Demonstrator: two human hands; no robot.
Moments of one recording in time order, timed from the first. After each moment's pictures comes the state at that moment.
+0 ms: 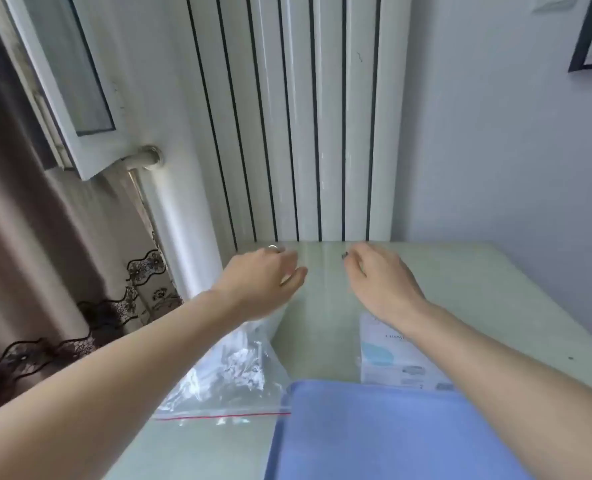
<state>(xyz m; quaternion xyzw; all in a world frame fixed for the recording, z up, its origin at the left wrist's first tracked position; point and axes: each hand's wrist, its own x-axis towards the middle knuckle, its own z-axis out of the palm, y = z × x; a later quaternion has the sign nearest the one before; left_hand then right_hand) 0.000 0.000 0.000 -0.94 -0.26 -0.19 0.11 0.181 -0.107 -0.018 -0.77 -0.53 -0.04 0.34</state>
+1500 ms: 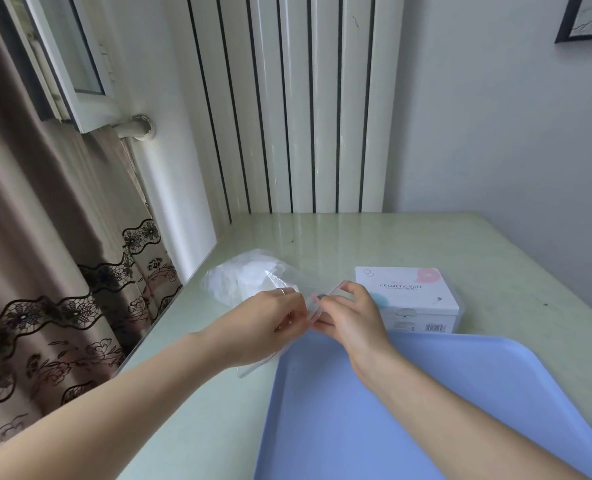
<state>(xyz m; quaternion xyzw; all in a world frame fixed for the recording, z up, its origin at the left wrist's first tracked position) -0.054 -0.060 -0.095 -0.97 -0.15 -0.17 -0.12 0.082 -0.159 -0.109 -0.55 -0.24 0.41 0.68</state>
